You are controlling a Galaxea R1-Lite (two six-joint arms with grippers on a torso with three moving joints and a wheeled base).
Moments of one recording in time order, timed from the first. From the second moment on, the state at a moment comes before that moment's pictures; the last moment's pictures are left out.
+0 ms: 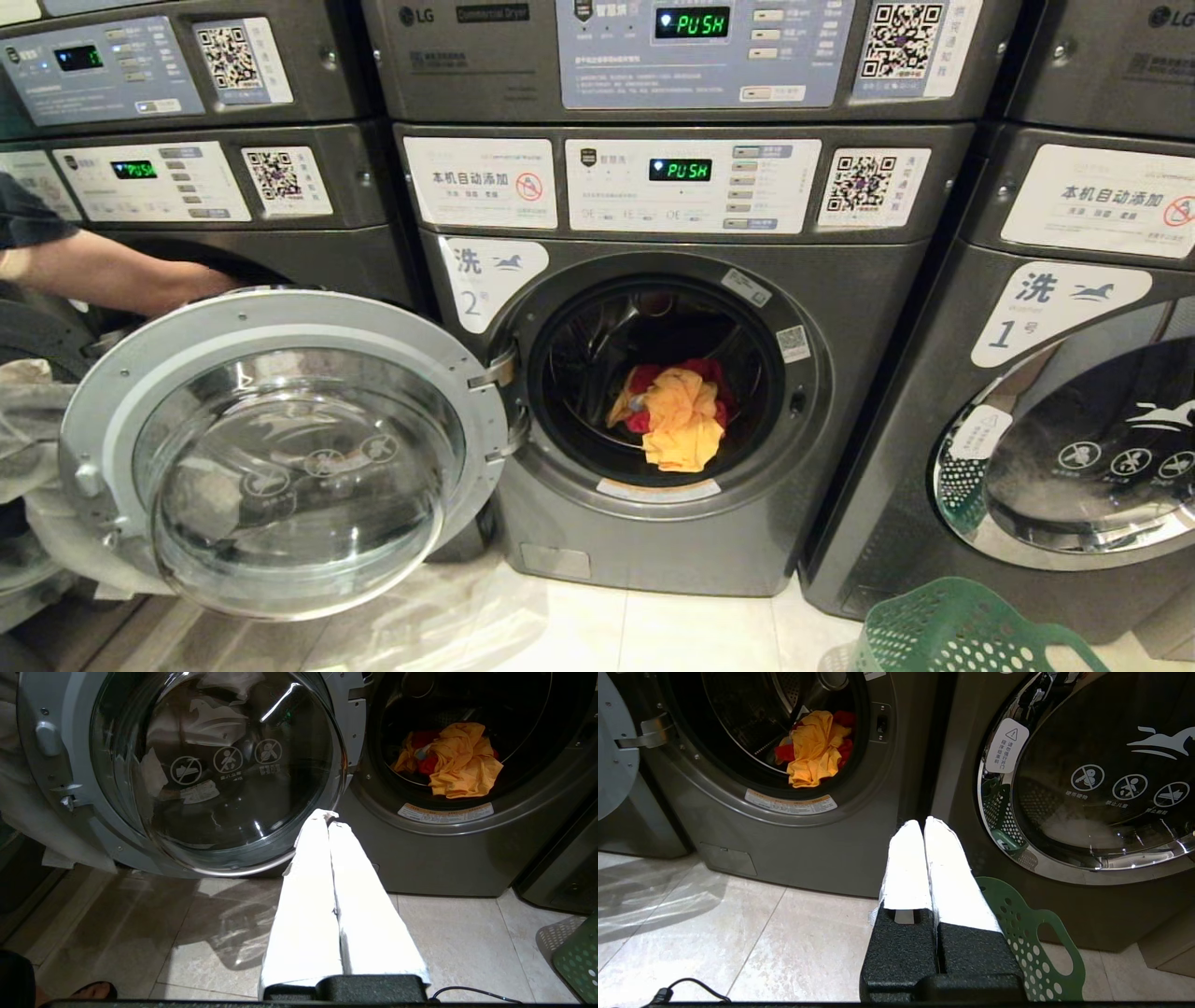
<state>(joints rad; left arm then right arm) 0.00 0.00 0.00 0.00 0.00 0.00 0.00 0.00 0.00 0.00 0.03 -0.08</state>
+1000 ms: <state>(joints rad) 0.00 0.00 0.00 0.00 0.00 0.00 0.00 0.00 0.00 0.00 0.03 -0.08</state>
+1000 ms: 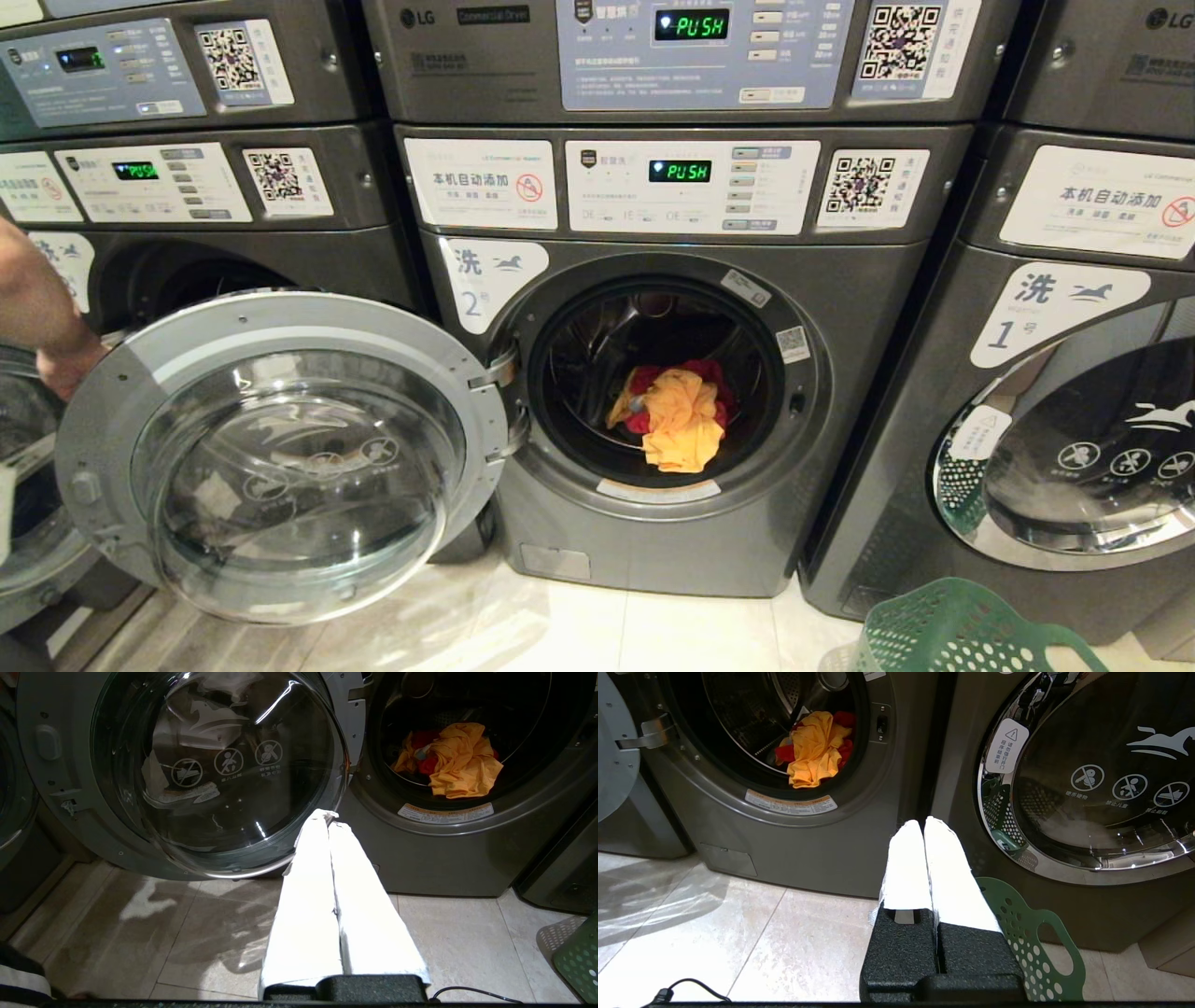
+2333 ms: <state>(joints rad) 0.00 0.00 0.00 0.00 0.00 0.00 0.00 0.00 0.00 0.00 0.03 -0.08</state>
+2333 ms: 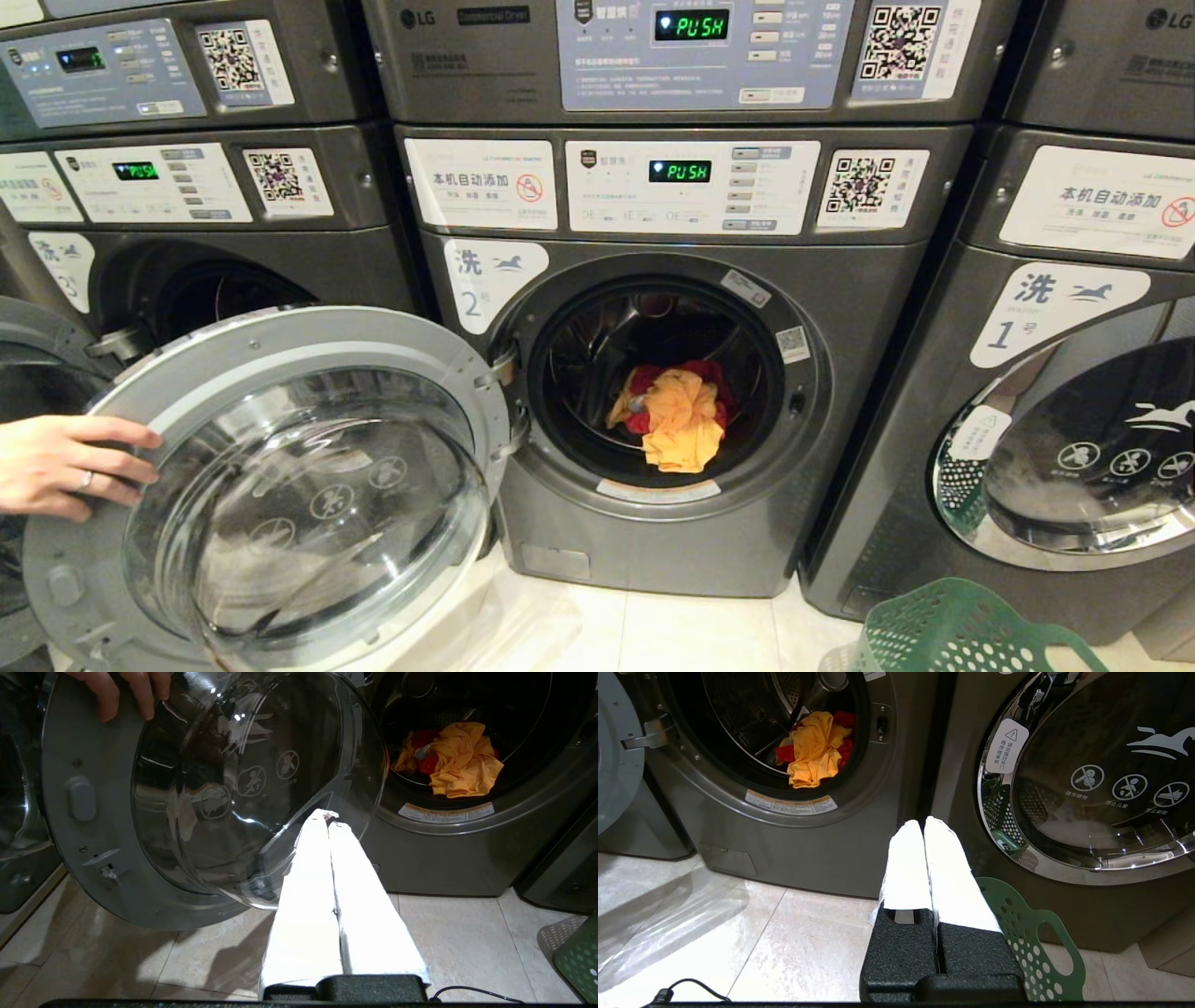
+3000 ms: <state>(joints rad) 0.00 0.00 0.00 0.00 0.00 0.00 0.00 0.00 0.00 0.00 0.03 -0.08</state>
